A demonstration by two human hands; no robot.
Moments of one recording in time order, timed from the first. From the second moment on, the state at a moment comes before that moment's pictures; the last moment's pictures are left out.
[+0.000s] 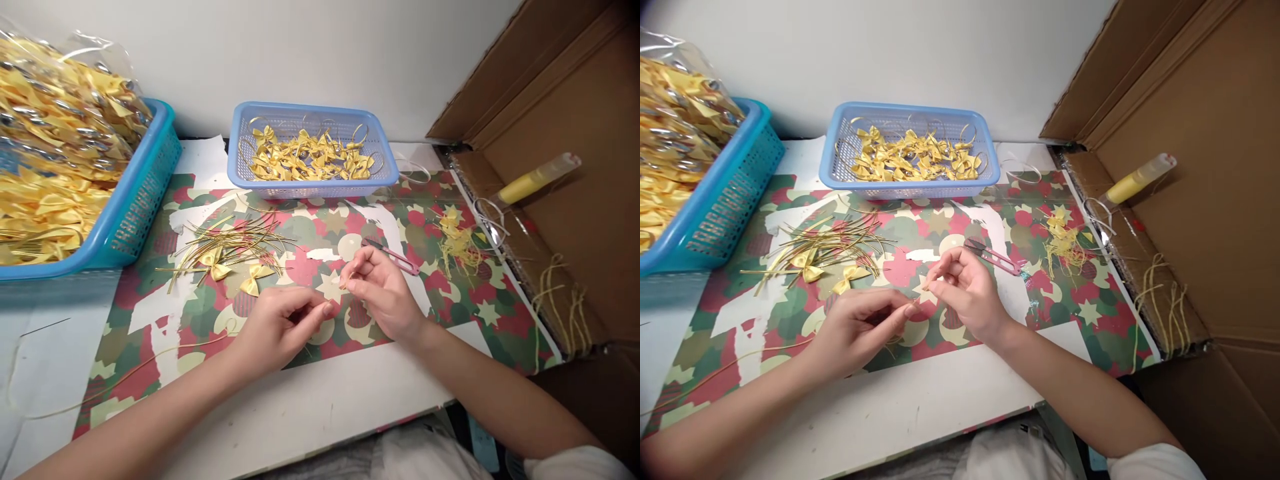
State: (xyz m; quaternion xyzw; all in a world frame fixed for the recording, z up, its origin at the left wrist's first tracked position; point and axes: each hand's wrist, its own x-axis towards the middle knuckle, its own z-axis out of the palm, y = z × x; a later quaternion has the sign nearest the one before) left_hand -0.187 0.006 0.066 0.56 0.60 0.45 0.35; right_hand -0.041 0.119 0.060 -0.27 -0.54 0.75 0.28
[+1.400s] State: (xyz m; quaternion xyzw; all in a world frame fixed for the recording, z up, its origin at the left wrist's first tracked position) left_hand -0.266 -0.090 0.086 0.69 0.71 0.14 0.03; right_hand -0.067 0.105 0.054 0.05 -0.97 0.15 0.19
